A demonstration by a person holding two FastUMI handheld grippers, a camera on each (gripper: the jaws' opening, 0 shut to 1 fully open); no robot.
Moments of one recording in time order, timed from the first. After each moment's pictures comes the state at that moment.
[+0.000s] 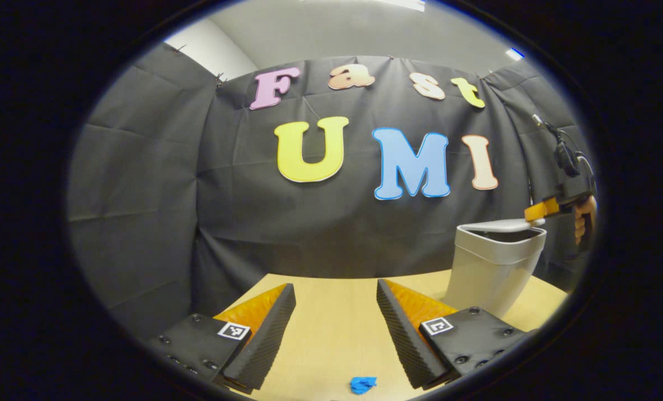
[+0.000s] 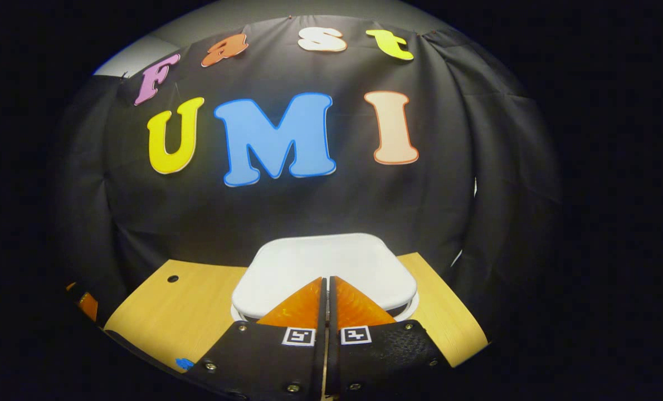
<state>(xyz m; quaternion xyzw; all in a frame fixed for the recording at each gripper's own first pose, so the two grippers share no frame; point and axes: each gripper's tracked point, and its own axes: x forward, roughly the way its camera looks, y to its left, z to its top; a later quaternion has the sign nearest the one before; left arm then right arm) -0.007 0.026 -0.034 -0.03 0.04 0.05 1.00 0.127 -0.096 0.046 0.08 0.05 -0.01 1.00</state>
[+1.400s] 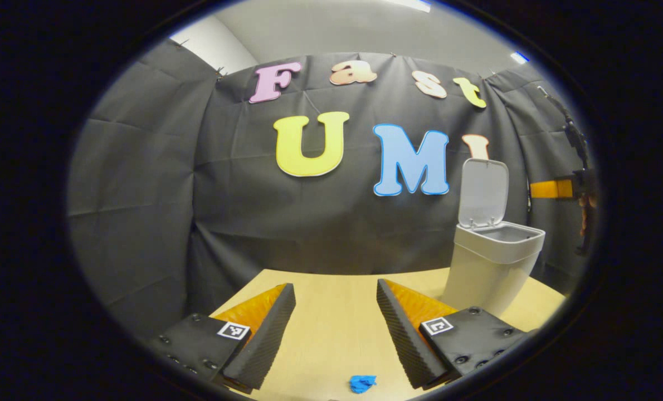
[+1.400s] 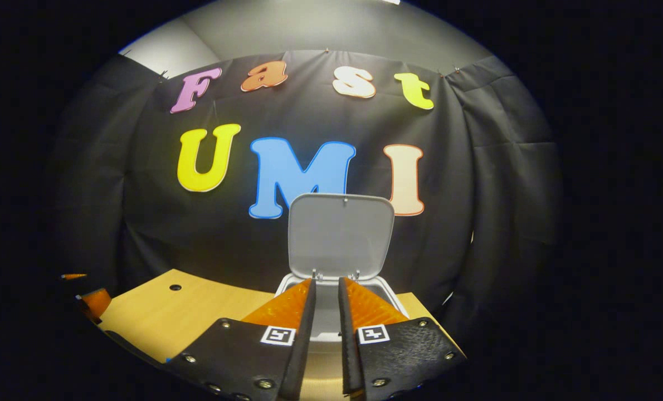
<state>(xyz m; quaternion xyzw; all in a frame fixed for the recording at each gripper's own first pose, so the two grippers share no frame) 0.003 0.022 -0.043 -0.04 0.05 0.03 1.00 0.069 -0.058 0.063 0.01 -0.01 0.01 1.00</state>
